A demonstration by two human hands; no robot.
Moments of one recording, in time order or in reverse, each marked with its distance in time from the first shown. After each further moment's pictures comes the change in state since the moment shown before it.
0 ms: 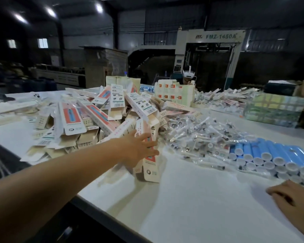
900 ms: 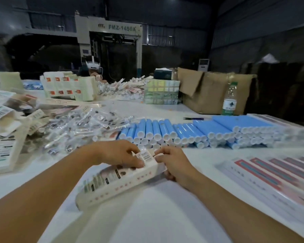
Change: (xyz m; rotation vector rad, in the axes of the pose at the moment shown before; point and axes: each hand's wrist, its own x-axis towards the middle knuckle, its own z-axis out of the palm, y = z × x) left_hand 0.097 0.180 -0.160 -1.128 -0.049 0.376; right_hand -0.003 -0.006 -0.045 0.913 -0.078 0.590
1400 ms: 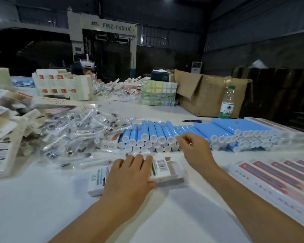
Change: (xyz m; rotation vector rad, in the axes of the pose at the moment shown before) left_hand -0.008 -0.010 0.080 0.696 0.643 0.114; right_hand 0.013 -0.011 -0.032 -0.454 0.409 -0.388
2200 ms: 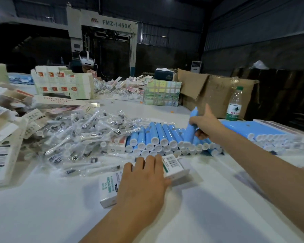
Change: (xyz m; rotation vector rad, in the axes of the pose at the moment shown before) left_hand 0.012 -0.011 0.007 0.006 0.010 -0.018; right_hand 0.110 -0.009 0.000 0.171 -0.131 0.359
